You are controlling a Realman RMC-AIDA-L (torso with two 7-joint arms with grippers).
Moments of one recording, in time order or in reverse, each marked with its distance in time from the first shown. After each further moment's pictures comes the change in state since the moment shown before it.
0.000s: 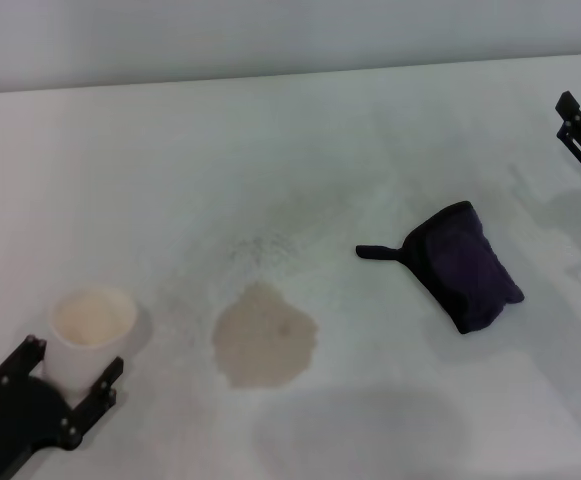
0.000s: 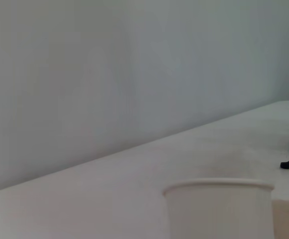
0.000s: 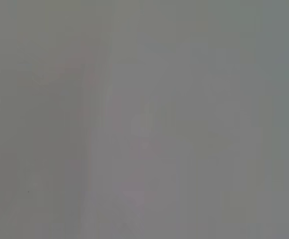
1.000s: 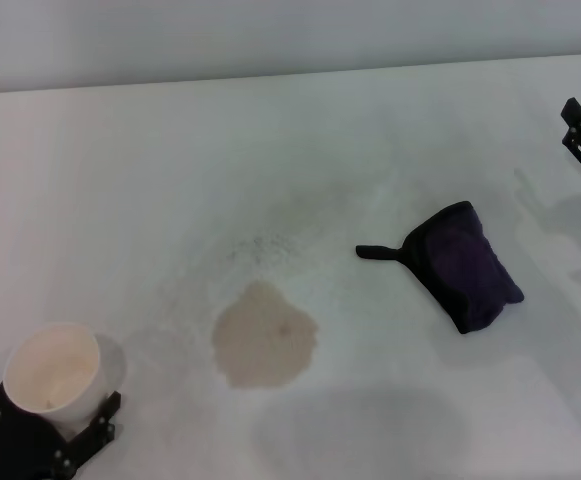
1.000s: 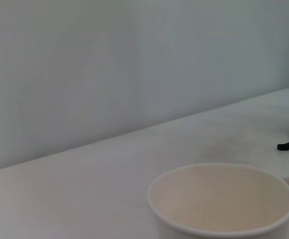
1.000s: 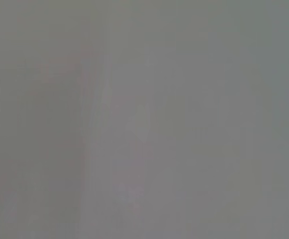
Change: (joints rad) left arm 0.059 -0.003 0.000 -0.031 -0.011 0.018 0.051; right arm -0.014 -0.001 -0.001 0.000 0.000 0.003 0.000
